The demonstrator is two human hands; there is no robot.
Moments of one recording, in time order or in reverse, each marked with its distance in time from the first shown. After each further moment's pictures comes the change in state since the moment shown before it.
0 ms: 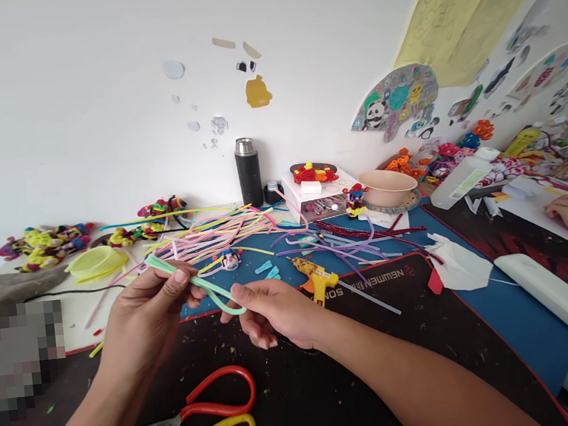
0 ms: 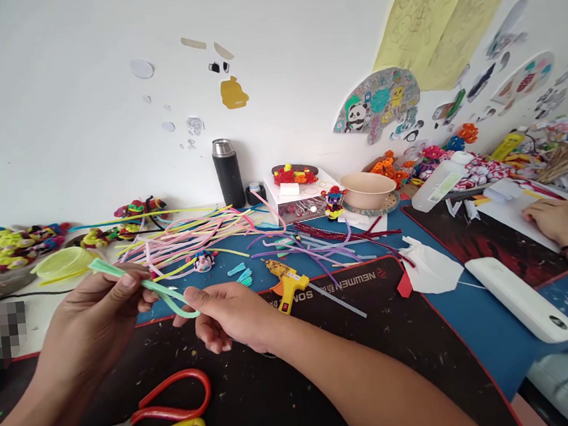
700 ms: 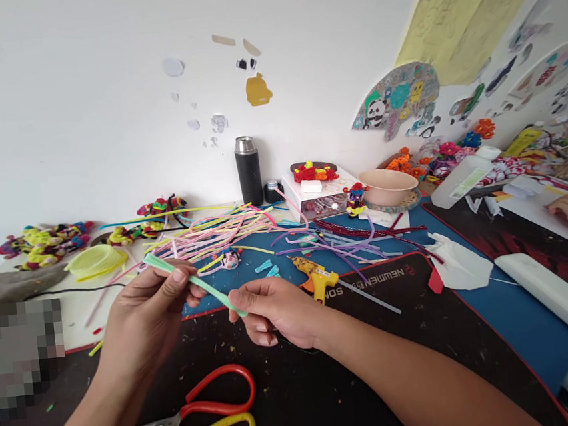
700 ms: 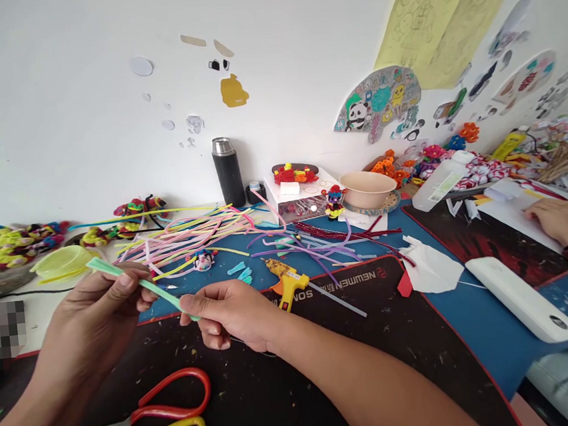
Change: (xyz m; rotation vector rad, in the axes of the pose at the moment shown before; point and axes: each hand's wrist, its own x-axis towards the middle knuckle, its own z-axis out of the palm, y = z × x) left_hand 0.000 -0.002 0.000 -0.013 -0.022 0.047; right_hand -0.002 -0.005 0.005 0.146 -0.011 0.008
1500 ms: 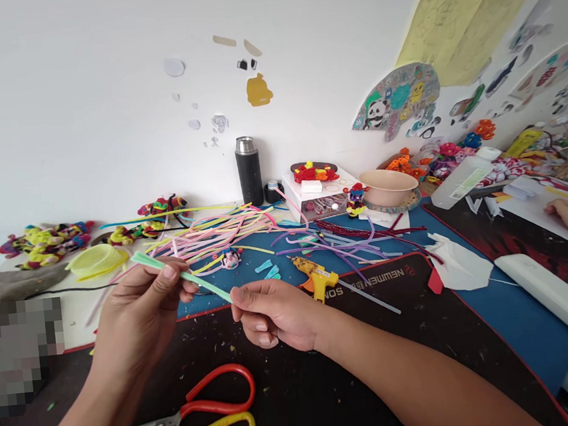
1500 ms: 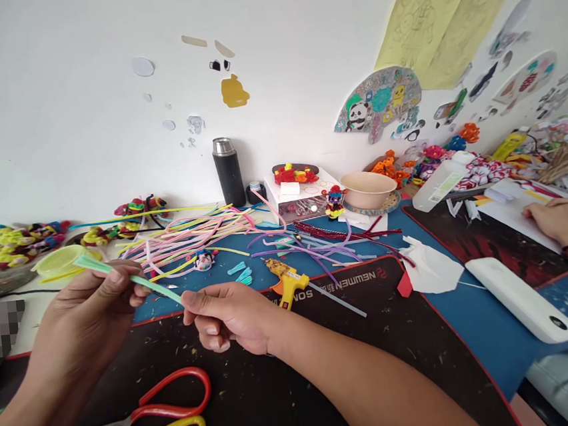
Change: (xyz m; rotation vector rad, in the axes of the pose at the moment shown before) left_hand 0.003 0.007 -0.001 -0.060 0.078 -0.032; right_hand -0.001 -0.001 0.000 0.106 -0.058 0.043
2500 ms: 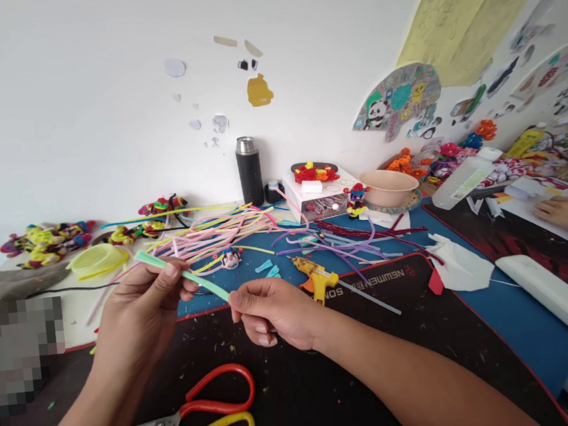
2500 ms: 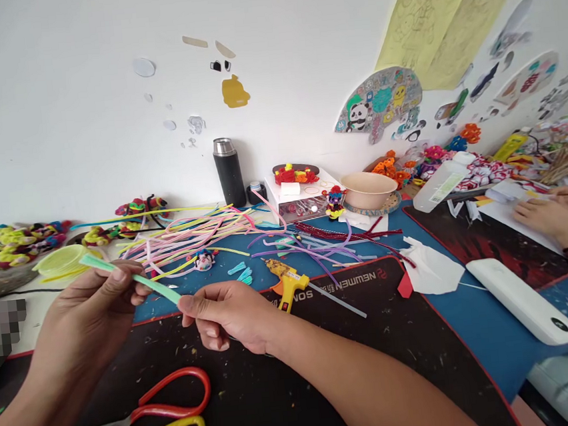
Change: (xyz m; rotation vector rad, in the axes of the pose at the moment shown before) left_hand 0.001 -0.002 -0.001 0.017 -0.010 -0.004; right_hand 0.000 0.001 0.002 -0.091 0.043 -0.060
